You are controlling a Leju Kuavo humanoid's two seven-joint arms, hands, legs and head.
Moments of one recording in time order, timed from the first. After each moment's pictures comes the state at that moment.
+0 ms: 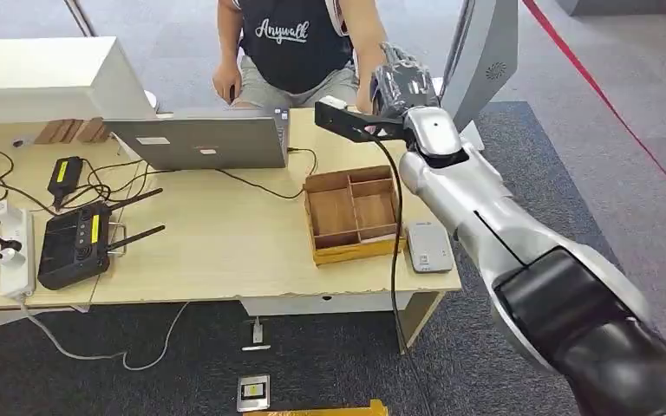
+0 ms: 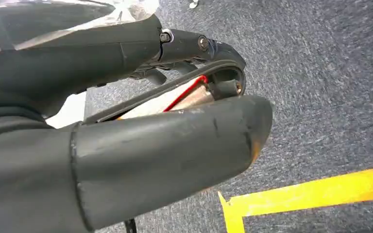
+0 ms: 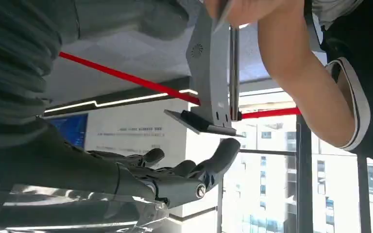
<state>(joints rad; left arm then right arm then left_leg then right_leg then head) -0.13 0.04 -1.20 -0.21 0.57 0.52 0.18 -1.21 -0.01 0.76 -0.41 0.91 -0.28 0.30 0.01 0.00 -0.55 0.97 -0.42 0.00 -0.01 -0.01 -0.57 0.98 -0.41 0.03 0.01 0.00</state>
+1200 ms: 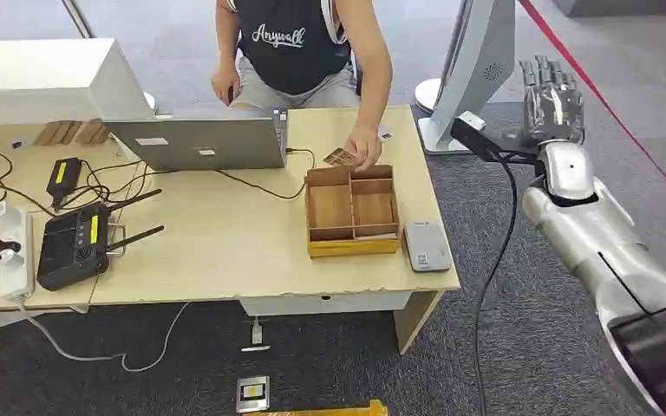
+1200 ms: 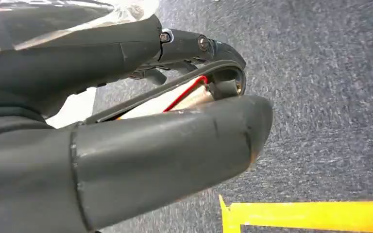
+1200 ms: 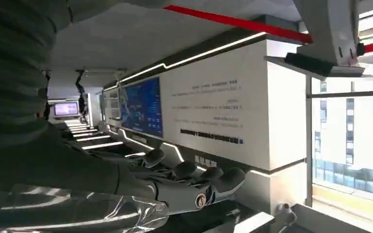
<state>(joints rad) -0.12 0.07 -1.17 -0.21 0.68 0.57 0.16 -0.92 -0.56 0.64 -0.79 0.92 -0.47 0.42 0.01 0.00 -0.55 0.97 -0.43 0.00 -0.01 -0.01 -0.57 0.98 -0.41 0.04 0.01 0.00</state>
